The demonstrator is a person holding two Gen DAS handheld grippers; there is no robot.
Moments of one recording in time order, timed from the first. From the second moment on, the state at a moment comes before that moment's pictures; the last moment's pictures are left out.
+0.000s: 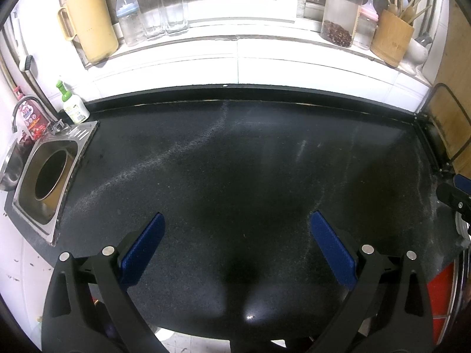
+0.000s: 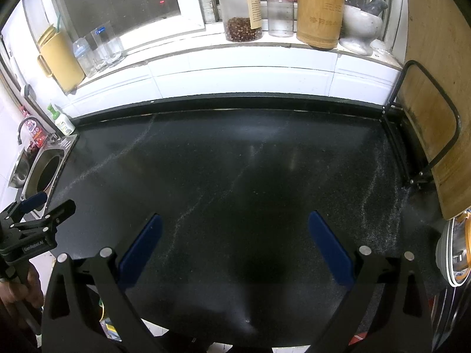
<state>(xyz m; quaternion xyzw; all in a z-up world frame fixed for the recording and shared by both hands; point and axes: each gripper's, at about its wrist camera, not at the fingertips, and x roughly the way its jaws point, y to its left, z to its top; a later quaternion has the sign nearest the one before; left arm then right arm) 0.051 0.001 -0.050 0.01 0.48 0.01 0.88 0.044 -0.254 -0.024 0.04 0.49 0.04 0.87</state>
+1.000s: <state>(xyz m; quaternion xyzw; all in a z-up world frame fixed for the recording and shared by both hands) 0.056 0.005 -0.049 0.01 0.47 0.01 0.88 0.048 -0.254 -0.023 0.04 0.49 0.04 0.87</state>
